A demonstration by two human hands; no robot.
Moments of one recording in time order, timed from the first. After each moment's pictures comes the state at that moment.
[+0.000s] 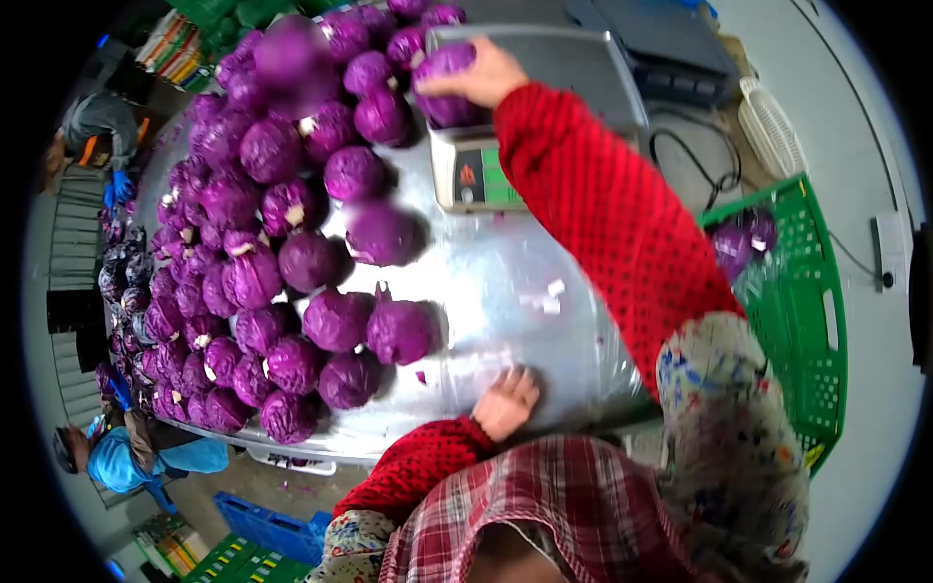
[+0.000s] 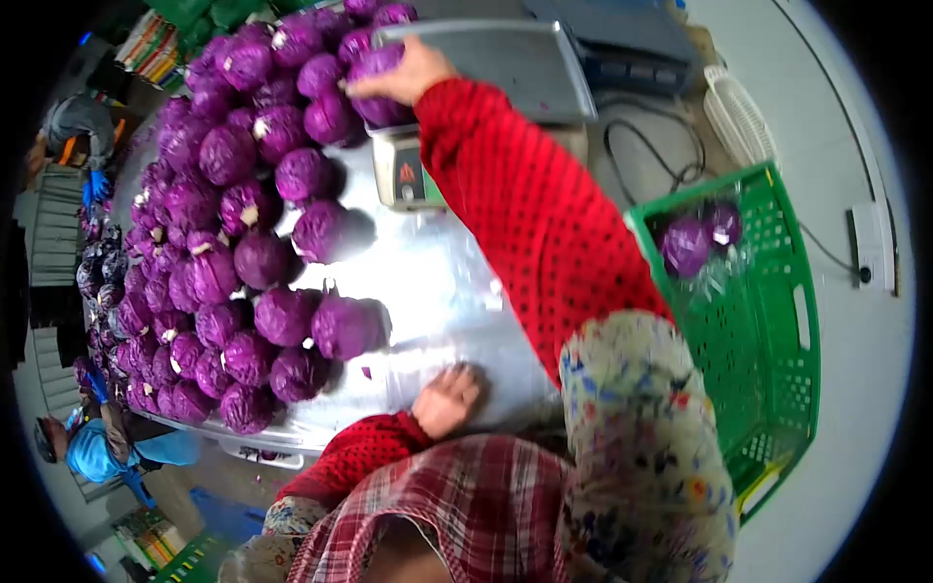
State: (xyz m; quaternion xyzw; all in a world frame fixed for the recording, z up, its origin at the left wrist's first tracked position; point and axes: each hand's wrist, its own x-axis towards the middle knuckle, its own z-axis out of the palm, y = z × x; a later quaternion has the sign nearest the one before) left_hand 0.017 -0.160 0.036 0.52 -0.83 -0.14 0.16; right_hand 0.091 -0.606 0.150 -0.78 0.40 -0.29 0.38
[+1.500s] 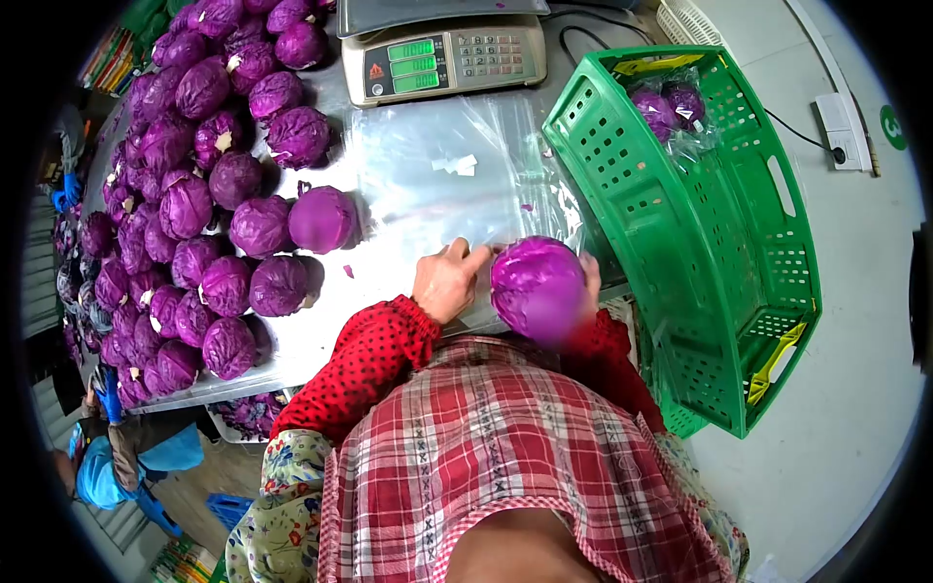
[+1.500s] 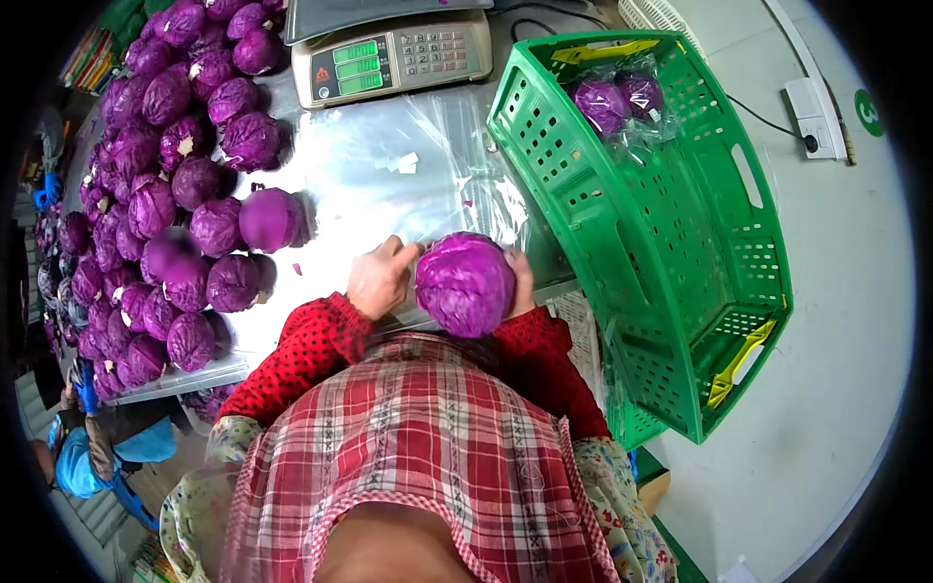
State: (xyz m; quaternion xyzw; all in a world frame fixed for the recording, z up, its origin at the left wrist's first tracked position) left_hand -0.006 -0.165 0.083 0.58 -0.76 -0.18 0.23; right_hand -0.236 -0.188 0.080 -0.25 0.29 -0.36 0.85
